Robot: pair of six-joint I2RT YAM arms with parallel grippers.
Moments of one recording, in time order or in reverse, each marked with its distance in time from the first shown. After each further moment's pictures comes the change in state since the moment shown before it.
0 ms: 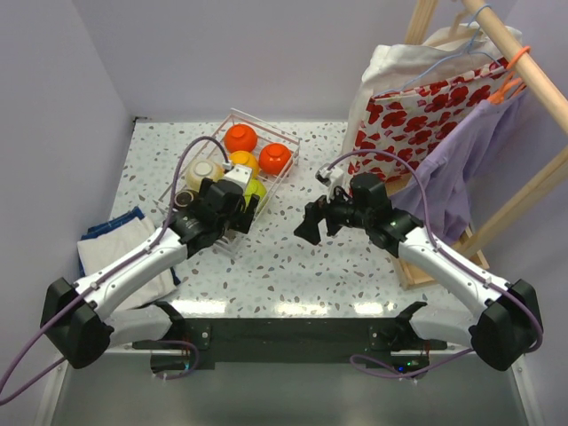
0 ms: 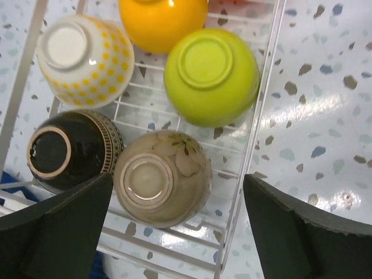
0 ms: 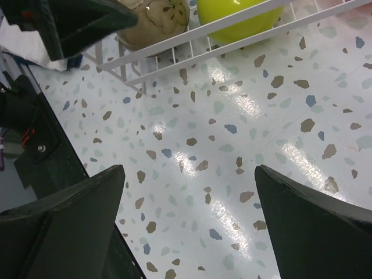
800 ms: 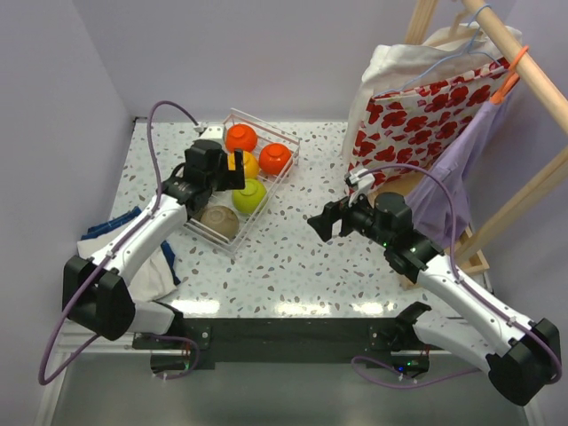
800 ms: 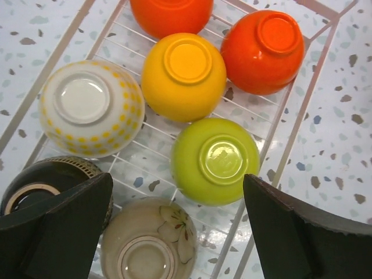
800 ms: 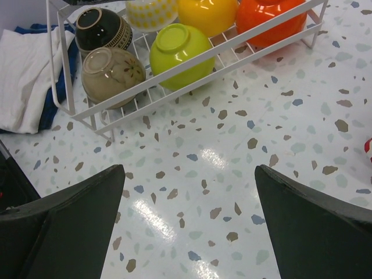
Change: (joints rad) left arm 0.259 0.187 0.204 0.117 0.185 -0.134; right arm 0.002 -0.254 -0.177 0.167 0.243 0.064
